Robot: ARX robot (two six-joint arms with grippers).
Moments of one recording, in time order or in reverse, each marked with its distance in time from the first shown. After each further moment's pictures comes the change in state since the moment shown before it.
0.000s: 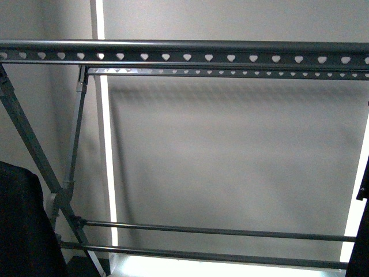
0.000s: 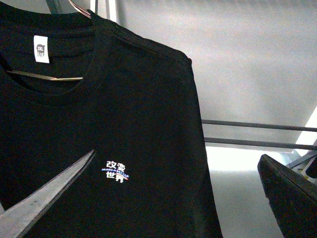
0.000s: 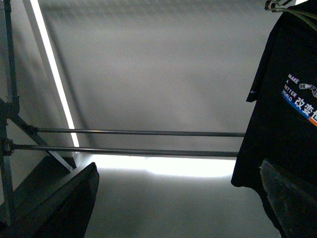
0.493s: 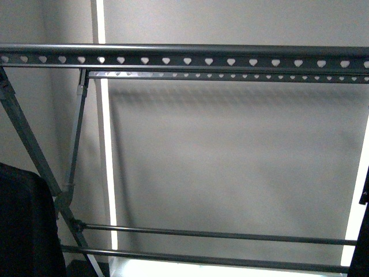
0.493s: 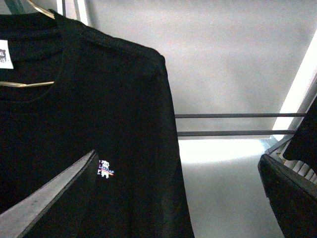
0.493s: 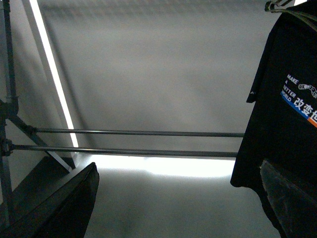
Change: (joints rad) left arm -0.005 0.127 0.010 0.121 0.106 0.030; right arm 0.000 0.000 0.000 0.000 -0.003 0.000
